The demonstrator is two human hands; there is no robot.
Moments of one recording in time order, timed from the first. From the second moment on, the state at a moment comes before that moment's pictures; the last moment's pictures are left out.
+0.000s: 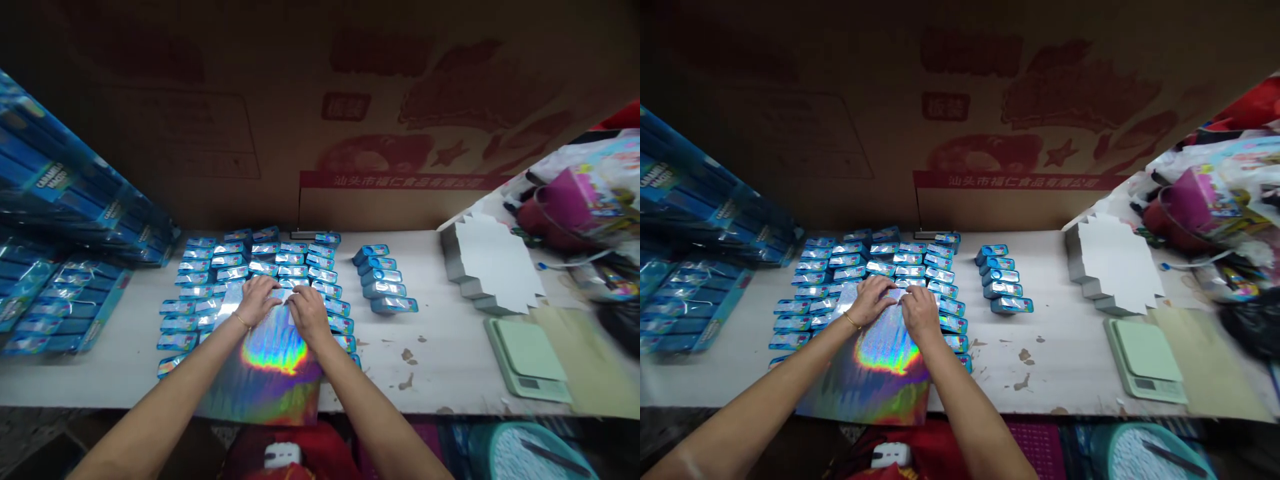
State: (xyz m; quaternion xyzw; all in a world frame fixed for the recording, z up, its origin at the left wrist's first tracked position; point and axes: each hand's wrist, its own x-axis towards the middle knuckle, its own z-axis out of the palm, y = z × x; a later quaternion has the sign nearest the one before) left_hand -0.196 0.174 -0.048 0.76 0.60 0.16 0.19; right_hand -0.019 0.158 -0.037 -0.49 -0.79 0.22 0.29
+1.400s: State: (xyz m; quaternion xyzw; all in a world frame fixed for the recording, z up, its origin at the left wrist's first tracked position) left_hand 0.003 0.240 -0.035 0.59 0.61 0.38 0.36; right_hand 0.160 0.204 -0.033 -0.69 -0.67 0.07 0.26
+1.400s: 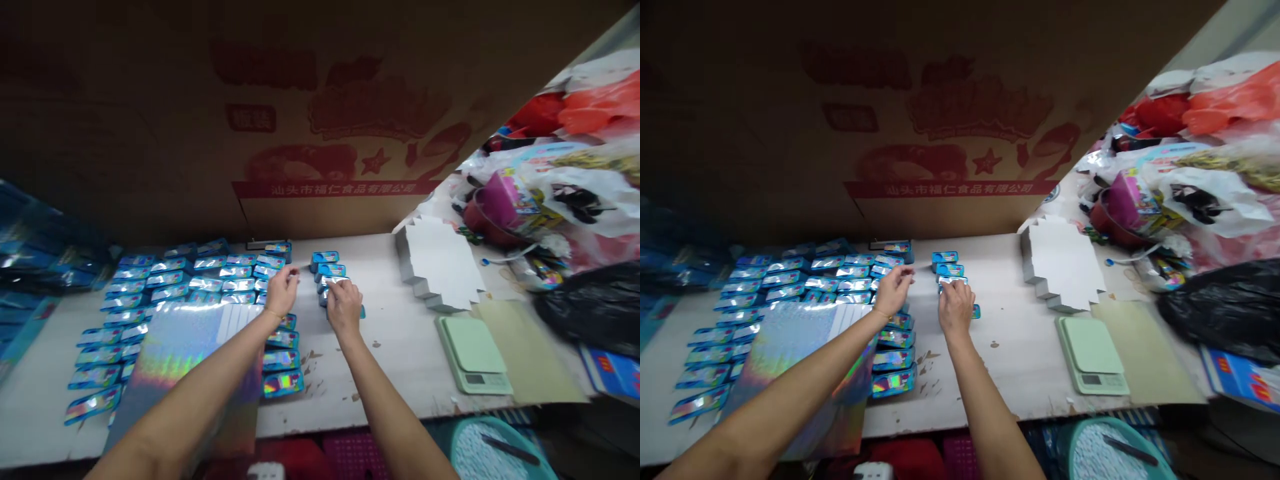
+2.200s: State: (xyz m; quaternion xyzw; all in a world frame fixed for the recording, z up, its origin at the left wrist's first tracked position) left_hand -0.200 0.163 -0.049 0.69 0.69 0.16 0.12; right_hand -0.051 0.162 -0.043 -0.44 -0.86 0.17 0.20
